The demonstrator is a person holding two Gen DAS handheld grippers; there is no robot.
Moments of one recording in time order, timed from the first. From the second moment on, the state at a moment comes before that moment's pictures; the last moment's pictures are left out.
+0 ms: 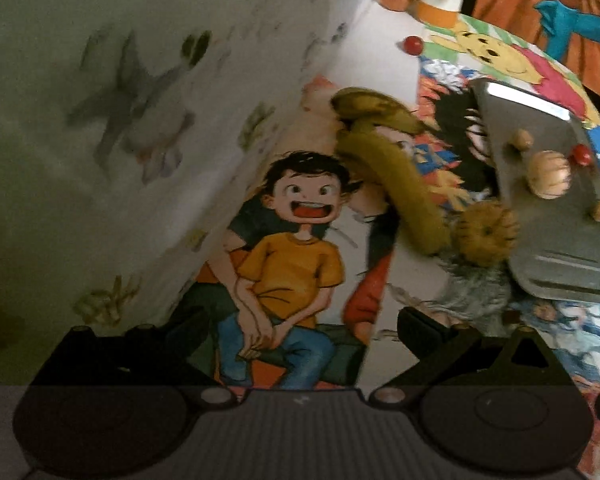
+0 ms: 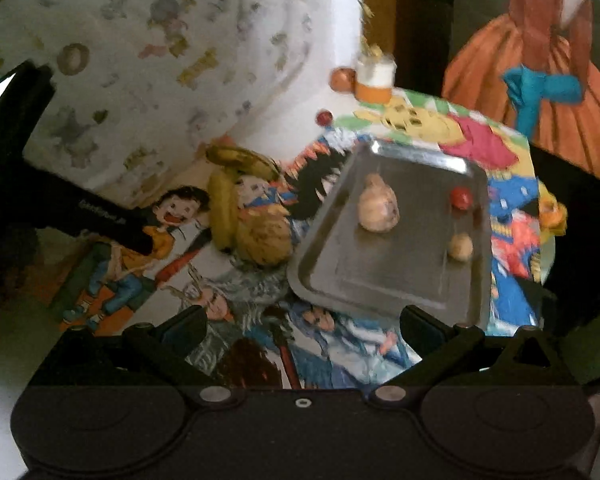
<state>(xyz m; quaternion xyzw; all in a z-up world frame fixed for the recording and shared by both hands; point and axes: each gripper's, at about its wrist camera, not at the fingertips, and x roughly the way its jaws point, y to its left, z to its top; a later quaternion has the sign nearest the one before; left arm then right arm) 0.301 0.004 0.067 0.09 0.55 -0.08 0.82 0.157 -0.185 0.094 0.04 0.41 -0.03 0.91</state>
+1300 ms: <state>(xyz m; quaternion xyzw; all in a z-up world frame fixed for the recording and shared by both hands) 0.422 -0.045 0.007 -0.05 0.59 -0.16 0.79 0.292 -0.180 0.007 -0.19 0.39 0.24 0.86</state>
